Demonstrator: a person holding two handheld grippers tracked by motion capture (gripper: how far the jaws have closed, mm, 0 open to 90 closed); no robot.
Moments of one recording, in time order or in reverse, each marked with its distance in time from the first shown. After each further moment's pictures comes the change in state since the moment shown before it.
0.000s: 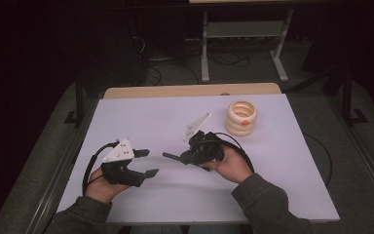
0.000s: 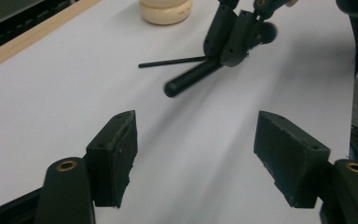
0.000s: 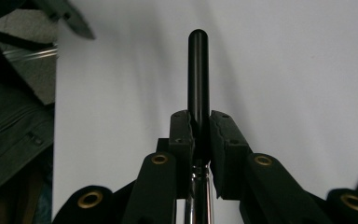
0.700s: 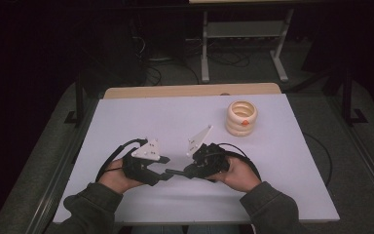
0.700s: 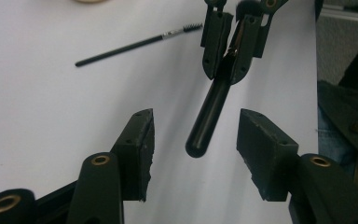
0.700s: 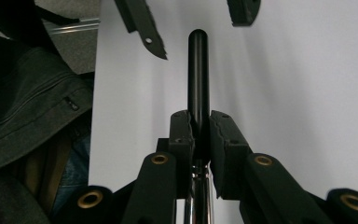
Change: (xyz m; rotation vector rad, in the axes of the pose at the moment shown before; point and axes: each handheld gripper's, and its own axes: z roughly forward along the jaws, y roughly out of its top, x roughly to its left) left arm -0.008 0.032 0.038 0.202 -0.193 0.154; right arm 0.022 -0.017 -0.001 0.045 0.085 -0.090
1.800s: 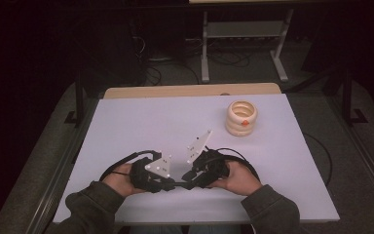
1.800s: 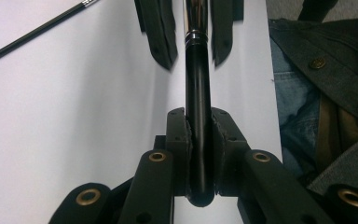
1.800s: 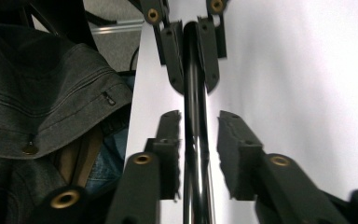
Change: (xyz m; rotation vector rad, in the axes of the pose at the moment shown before) left arm -0.018 0.003 0.015 0.169 -0.146 0.191; right arm 0.009 -0.006 0.006 -0.023 0.126 -0.043
